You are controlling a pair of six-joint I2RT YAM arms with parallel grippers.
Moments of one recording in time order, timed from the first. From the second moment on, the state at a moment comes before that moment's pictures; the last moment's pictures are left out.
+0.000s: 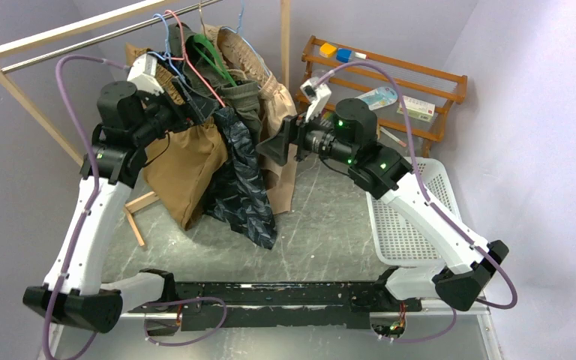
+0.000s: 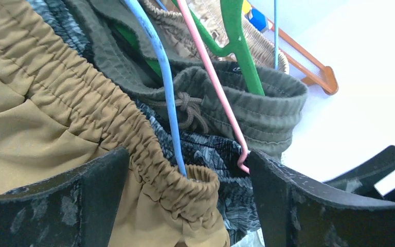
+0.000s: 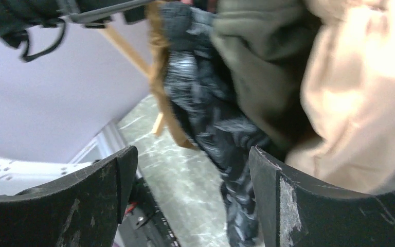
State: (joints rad) left arm -0.20 1.20 1.44 -0.43 0.30 -0.59; right arm 0.72 1.30 1.46 -0.36 -0.26 0.36
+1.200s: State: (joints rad) left arm -0.20 0.48 0.97 -0.93 -0.11 -0.79; right arm 1.00 2.03 2.27 -0.47 0.04 0.17
